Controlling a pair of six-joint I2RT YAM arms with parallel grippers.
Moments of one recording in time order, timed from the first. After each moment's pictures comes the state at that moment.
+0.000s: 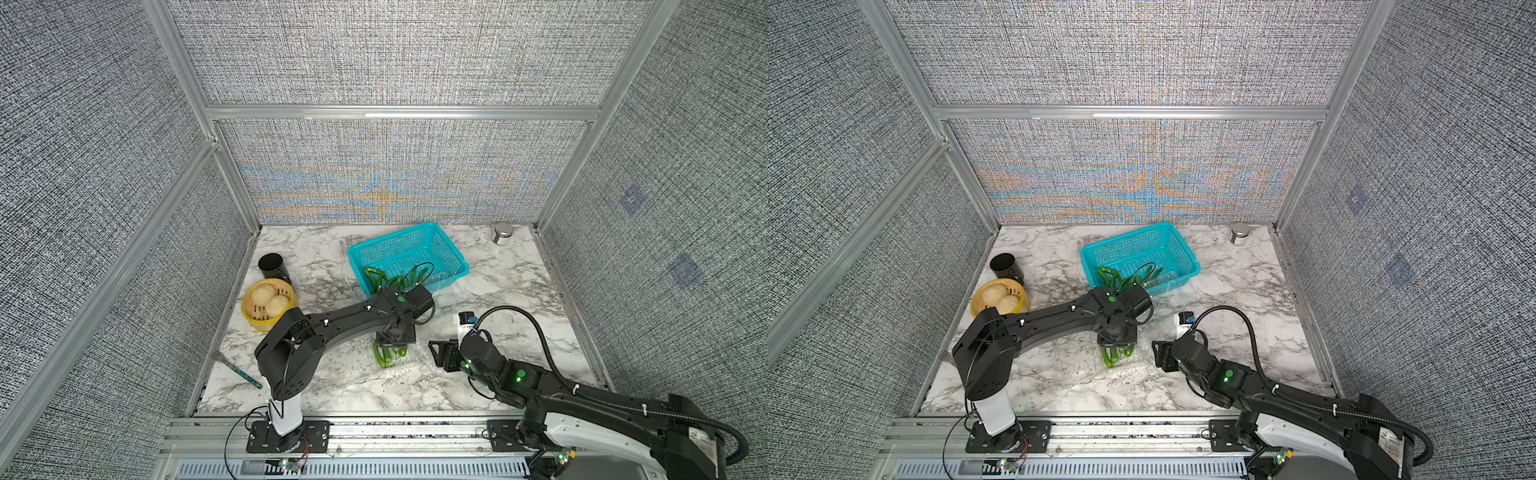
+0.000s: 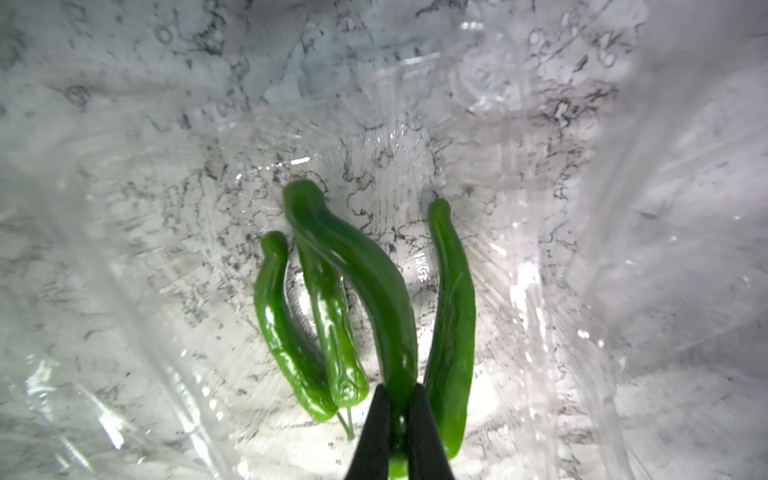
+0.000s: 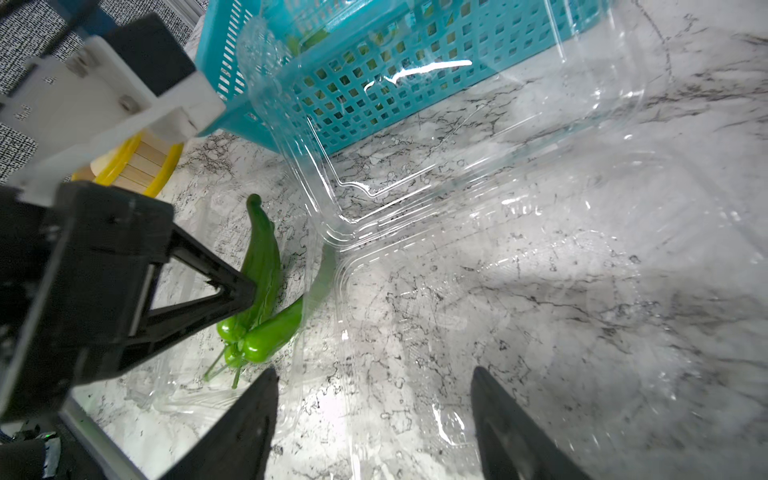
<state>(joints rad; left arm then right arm) -0.98 1.80 1.37 -1.01 -0.04 -0.95 0.99 0.92 0.37 -0.09 0.32 0.78</state>
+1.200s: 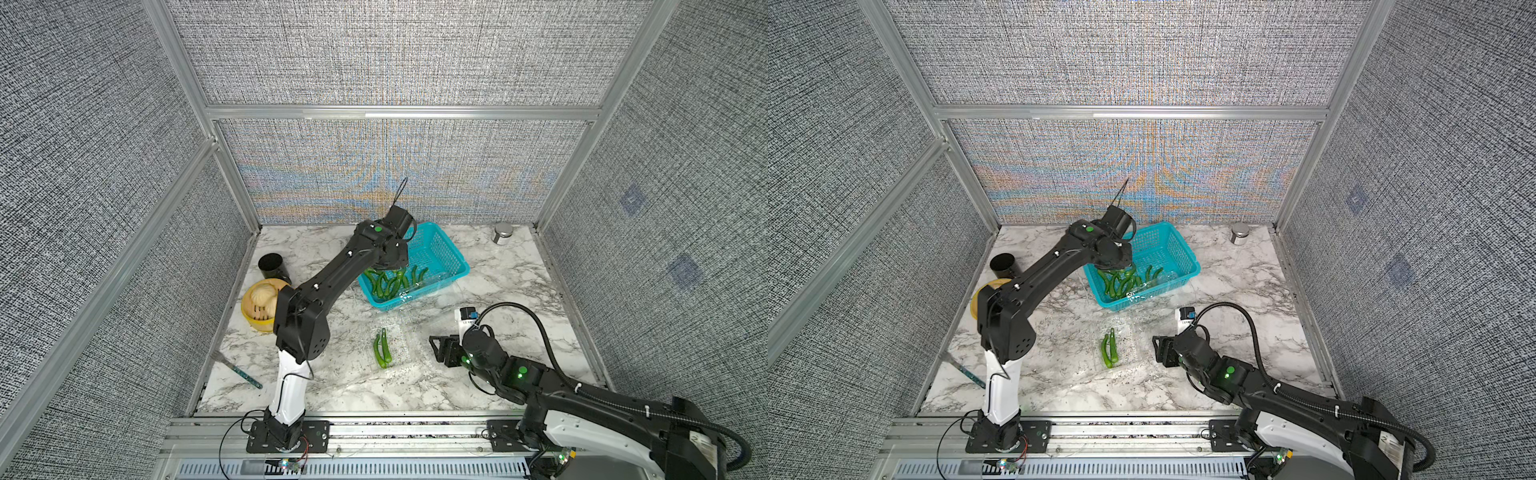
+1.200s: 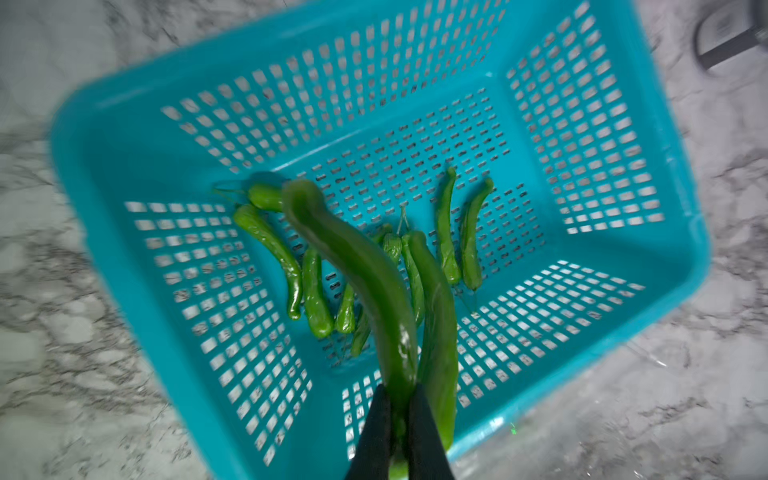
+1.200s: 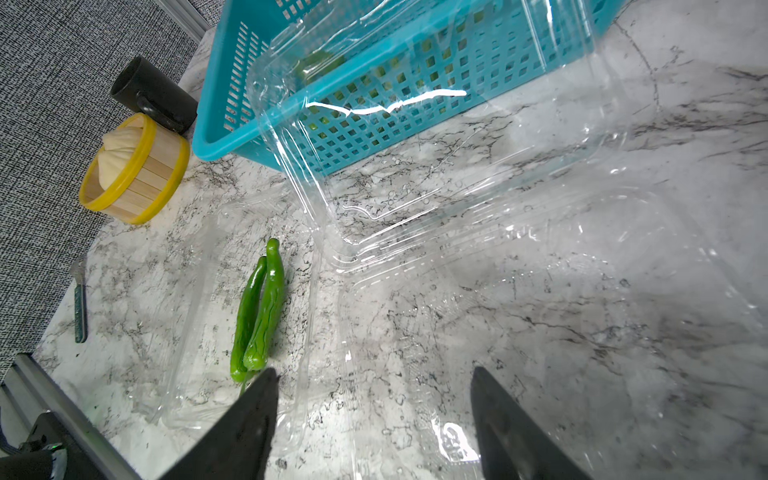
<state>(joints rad) -0.65 2.13 2.05 -1.05 -0.06 -0.58 0.94 0.91 0.40 -0.10 0.29 0.75</state>
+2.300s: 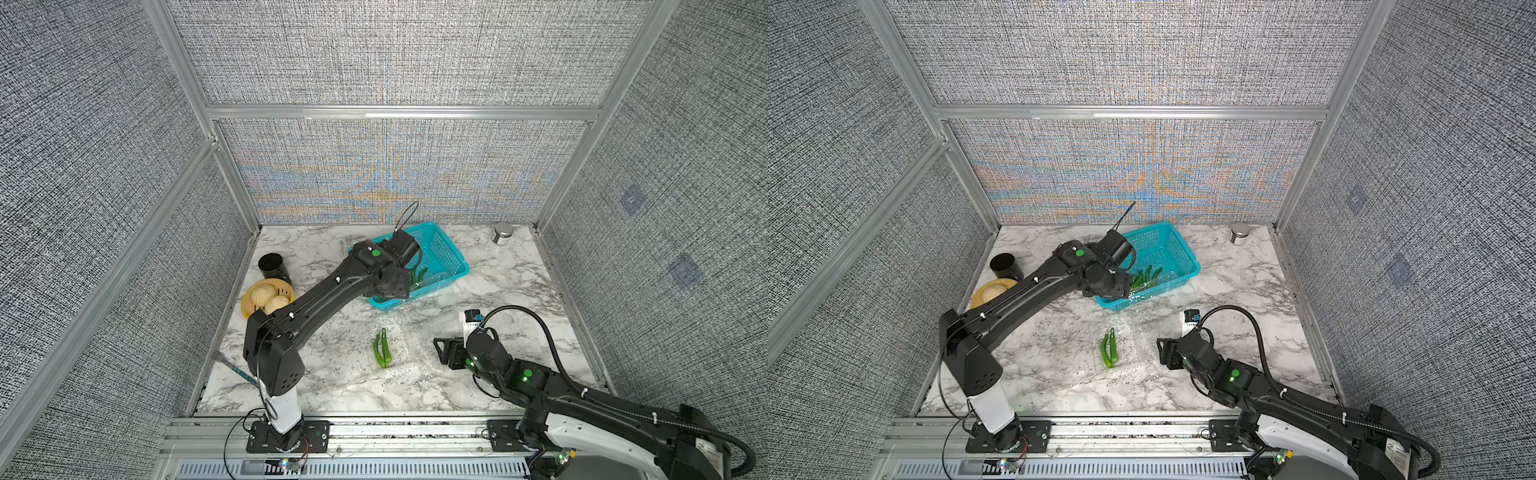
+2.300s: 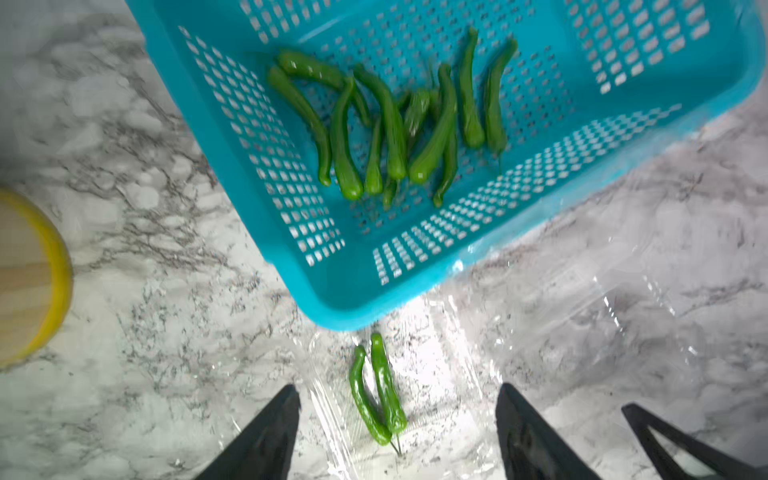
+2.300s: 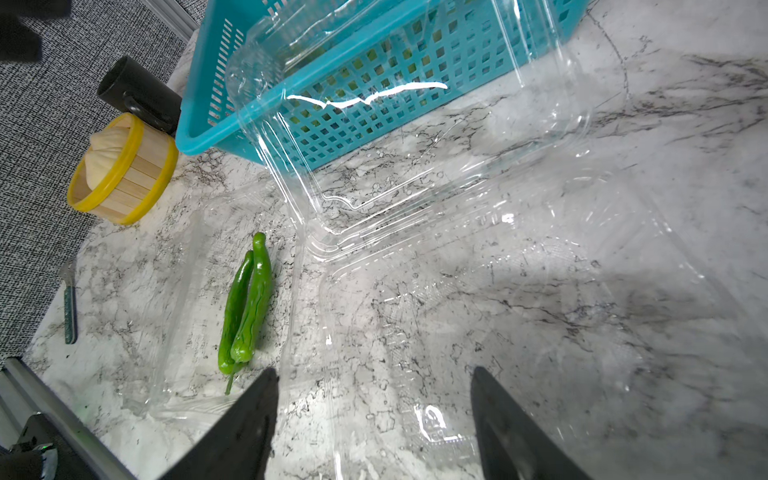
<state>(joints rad) -0.84 1.75 1.68 -1.19 -0.15 -0.68 0.94 0.87 0.38 -0.14 0.30 0.76</state>
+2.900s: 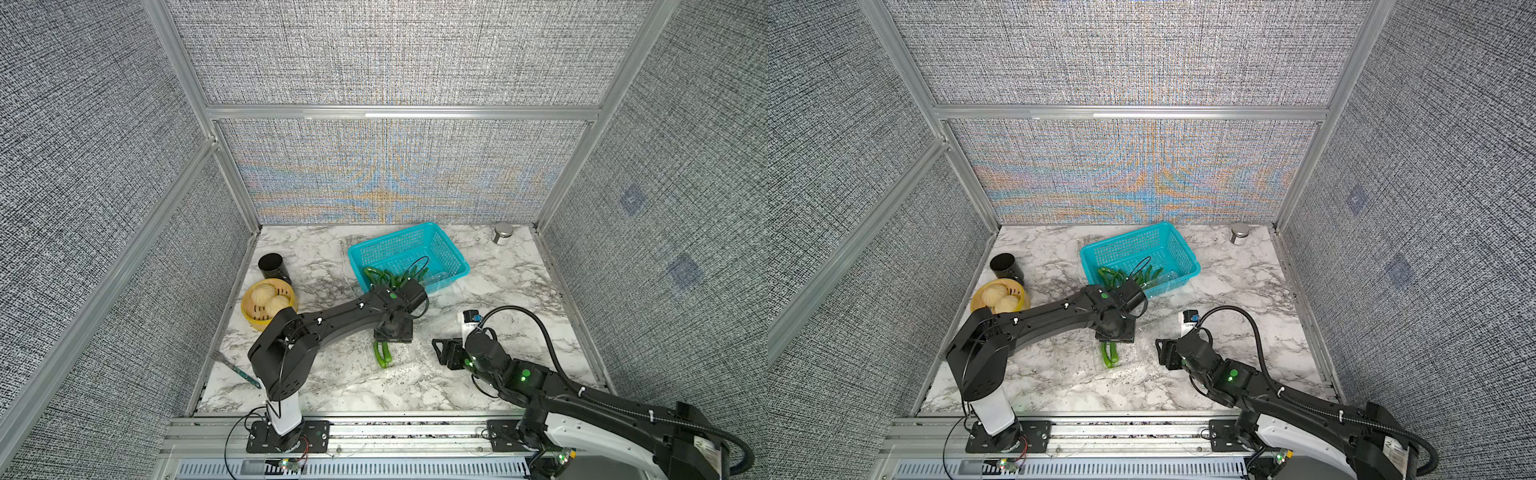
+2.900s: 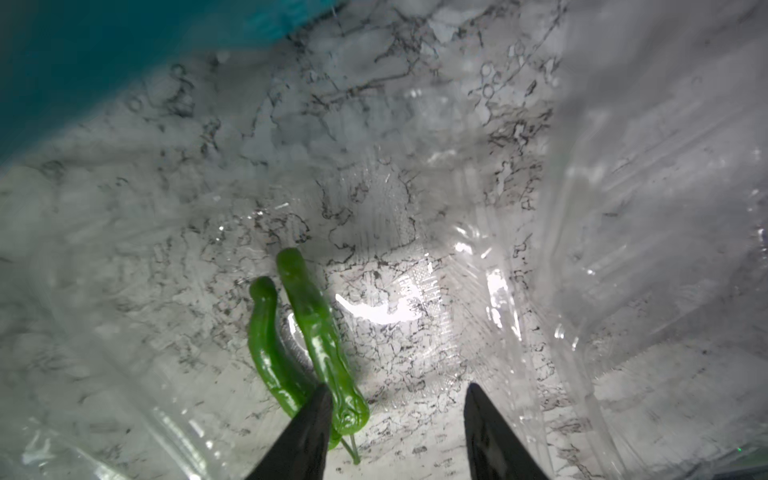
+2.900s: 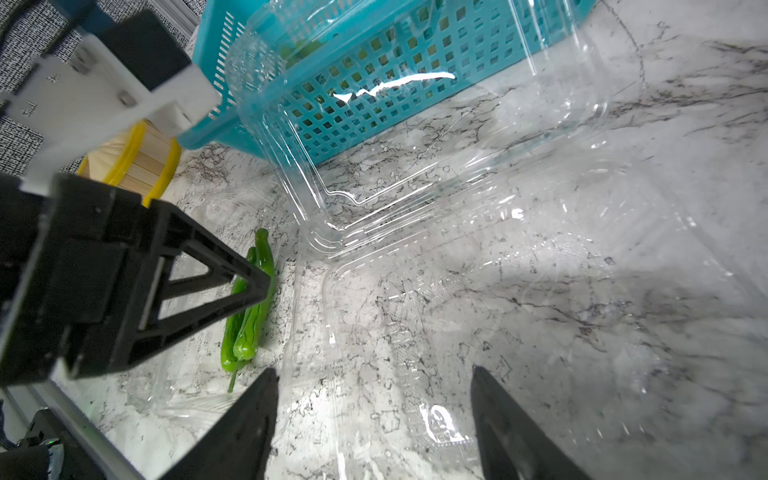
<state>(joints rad) -0.93 1.78 1.29 -0.89 0.00 -0.83 0.94 0.87 0.37 -0.13 0.29 0.76</state>
